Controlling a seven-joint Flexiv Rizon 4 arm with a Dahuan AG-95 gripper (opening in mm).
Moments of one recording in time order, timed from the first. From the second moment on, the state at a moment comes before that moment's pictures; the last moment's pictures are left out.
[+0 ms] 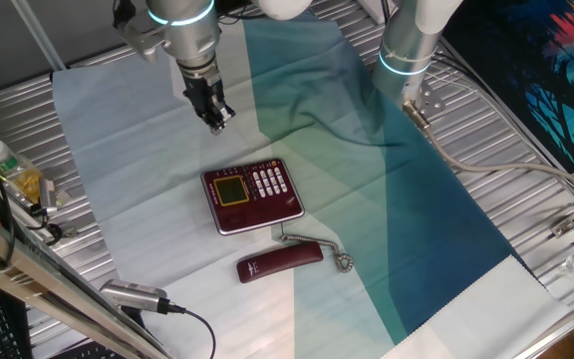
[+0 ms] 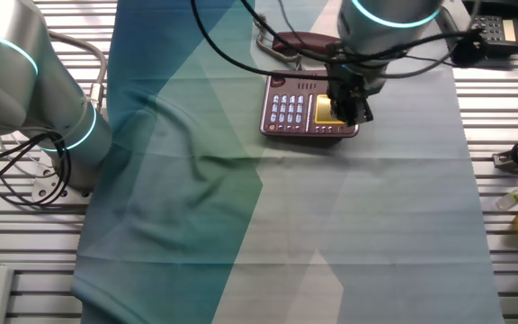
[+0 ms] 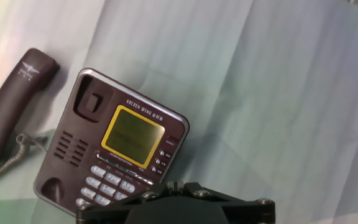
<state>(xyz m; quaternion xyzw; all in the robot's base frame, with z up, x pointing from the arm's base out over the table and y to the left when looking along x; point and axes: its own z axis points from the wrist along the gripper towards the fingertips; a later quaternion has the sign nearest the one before) 0.498 0.005 0.179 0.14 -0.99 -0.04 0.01</state>
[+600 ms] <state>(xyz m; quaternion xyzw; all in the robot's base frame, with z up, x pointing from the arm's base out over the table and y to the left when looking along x) 0.494 0.003 0.180 0.18 -0.98 -0.05 0.00</state>
